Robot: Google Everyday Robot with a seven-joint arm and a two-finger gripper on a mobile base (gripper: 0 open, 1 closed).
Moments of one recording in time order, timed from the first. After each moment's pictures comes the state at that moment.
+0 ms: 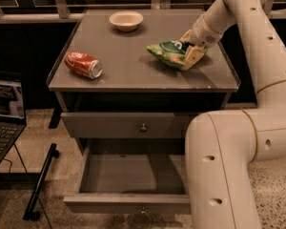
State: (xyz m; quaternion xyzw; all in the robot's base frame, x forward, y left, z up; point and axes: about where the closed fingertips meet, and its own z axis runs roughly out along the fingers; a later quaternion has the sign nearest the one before) arm 0.755 -0.171 0.839 -0.68 0.68 0.09 0.25
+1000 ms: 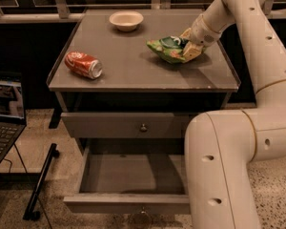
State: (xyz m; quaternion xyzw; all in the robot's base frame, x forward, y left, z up) arm 0.759 -0.167 0.840 -0.68 0.68 0.08 0.26
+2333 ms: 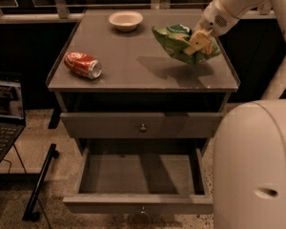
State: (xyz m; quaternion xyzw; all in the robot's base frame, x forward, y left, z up) arm 0.690 -0.165 0.912 -0.55 0.78 0.15 0.24
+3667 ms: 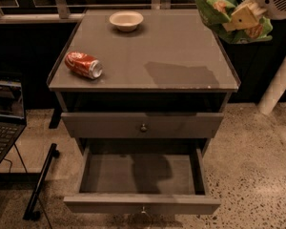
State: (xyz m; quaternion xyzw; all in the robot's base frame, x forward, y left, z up) arm 0.595 -0.223 1.035 -0.43 0.81 0.03 0.41
